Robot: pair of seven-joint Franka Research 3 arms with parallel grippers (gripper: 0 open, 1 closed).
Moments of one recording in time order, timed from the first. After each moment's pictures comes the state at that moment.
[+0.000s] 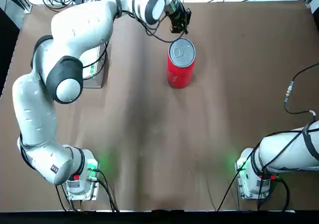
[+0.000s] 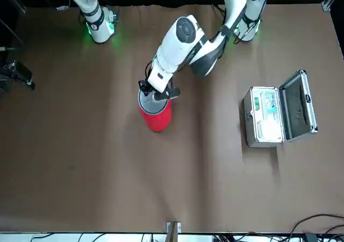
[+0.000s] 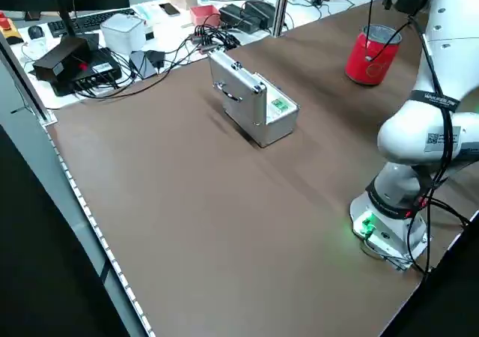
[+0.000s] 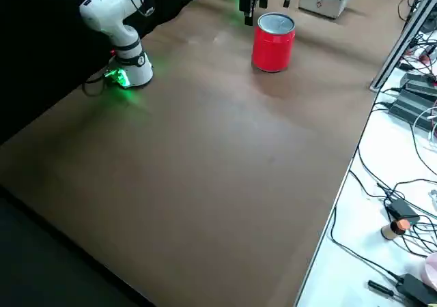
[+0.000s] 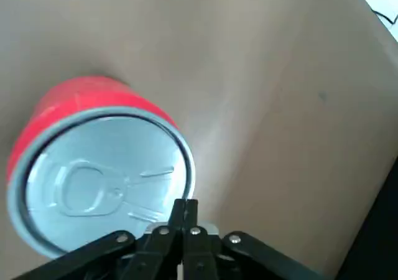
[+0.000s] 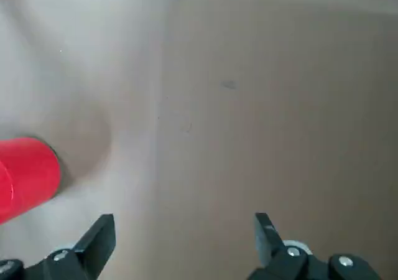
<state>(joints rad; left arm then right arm) -0.56 0.57 -0.37 -1.36 -0.15 2.32 -1.14 -0.04 0.03 0.00 -1.49 0.02 1.59 -0.11</state>
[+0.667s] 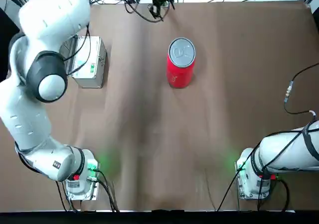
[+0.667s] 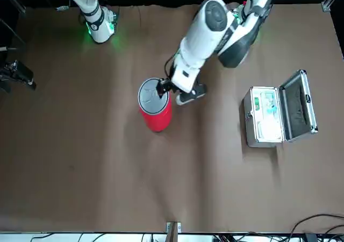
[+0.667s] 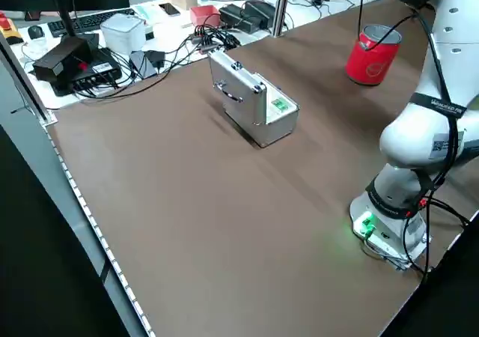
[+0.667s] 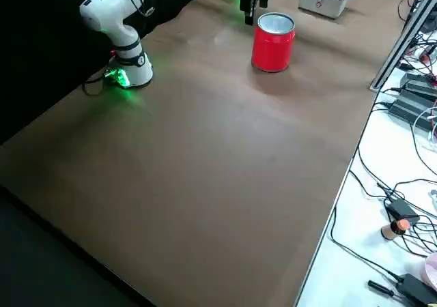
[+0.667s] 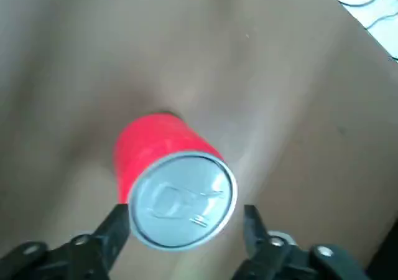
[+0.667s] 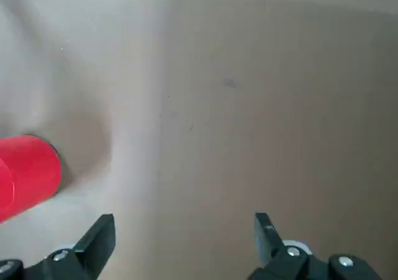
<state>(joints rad) -0.39 0.41 -0.37 -1.35 -0.15 2.04 -1.10 -0.04 0.03 0.00 -1.49 0.02 1.59 -0.11</state>
